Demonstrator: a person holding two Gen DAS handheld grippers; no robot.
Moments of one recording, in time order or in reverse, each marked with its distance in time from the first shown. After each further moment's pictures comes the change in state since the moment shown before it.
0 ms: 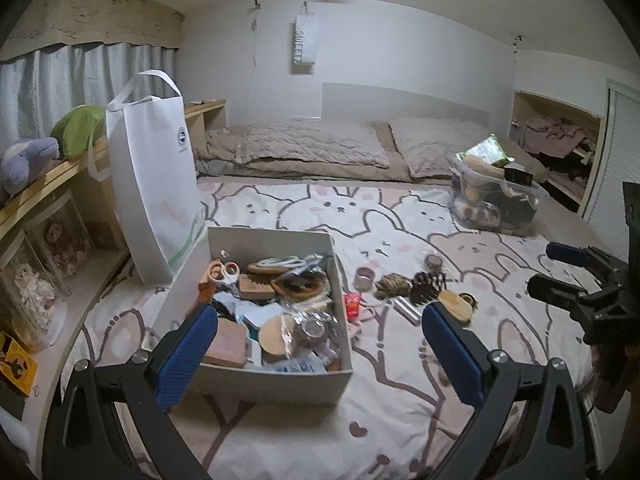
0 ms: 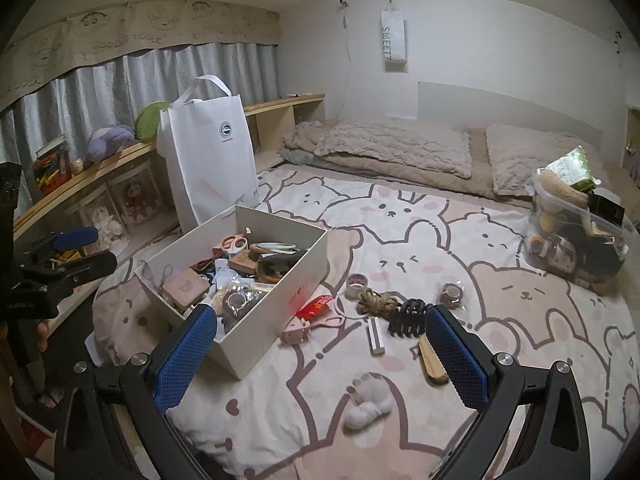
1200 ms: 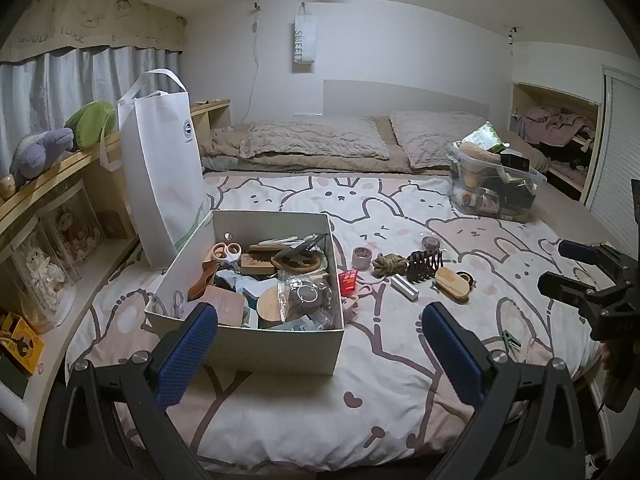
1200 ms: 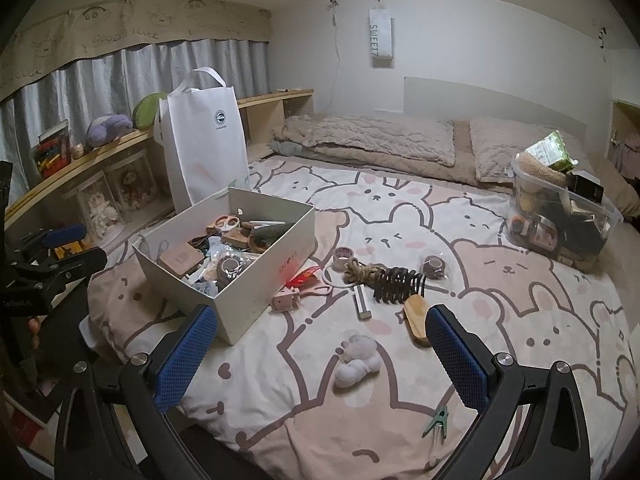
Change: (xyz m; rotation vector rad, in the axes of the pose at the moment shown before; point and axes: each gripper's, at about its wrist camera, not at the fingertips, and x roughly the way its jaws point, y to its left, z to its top) left arm -0.023 -0.016 -0.041 0.017 -0.006 0.036; right arm -0.024 0.002 -0.040 0.010 0.007 -0.046
